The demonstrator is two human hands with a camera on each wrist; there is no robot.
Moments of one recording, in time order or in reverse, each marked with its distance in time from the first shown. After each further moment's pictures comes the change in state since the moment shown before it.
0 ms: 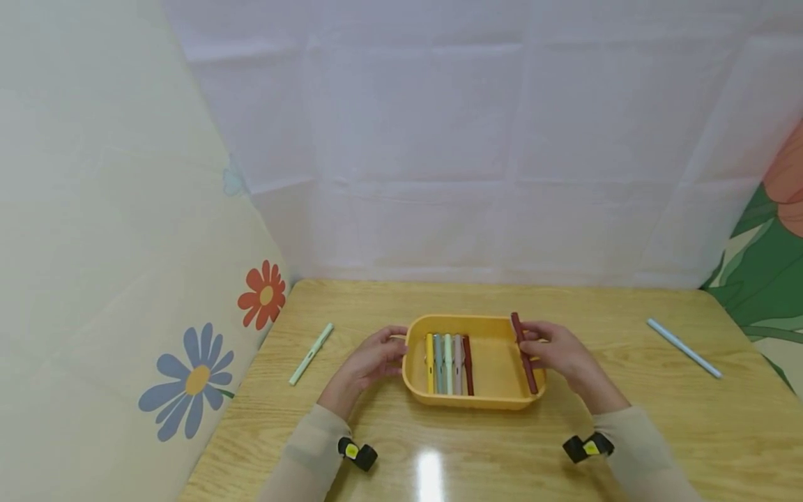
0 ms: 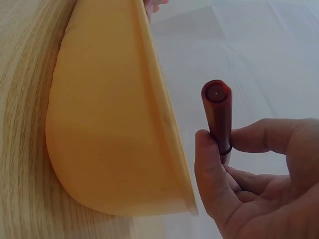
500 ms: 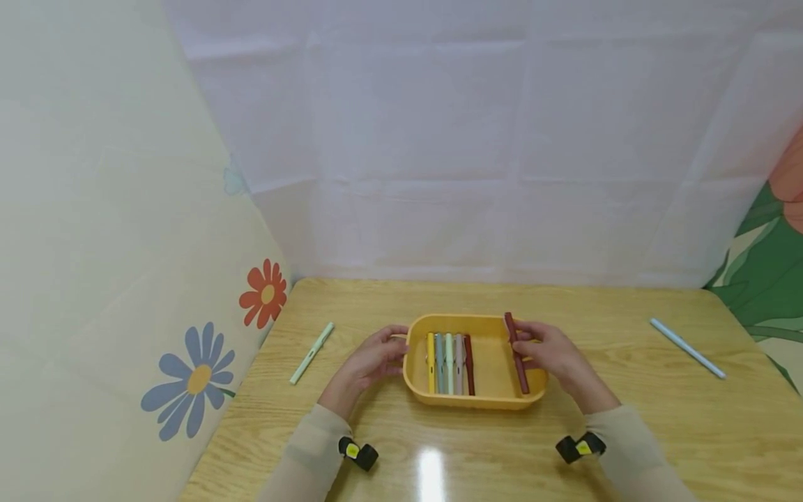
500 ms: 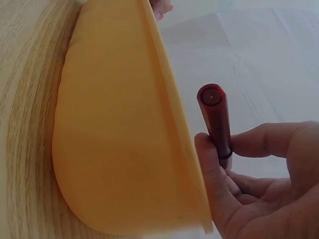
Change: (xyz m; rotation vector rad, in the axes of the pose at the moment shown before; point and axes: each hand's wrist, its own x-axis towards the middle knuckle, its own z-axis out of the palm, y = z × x) left_hand -0.003 0.001 0.001 -0.005 0.000 -0.006; right_hand 0.006 -0.001 0.013 0.008 -0.010 0.024
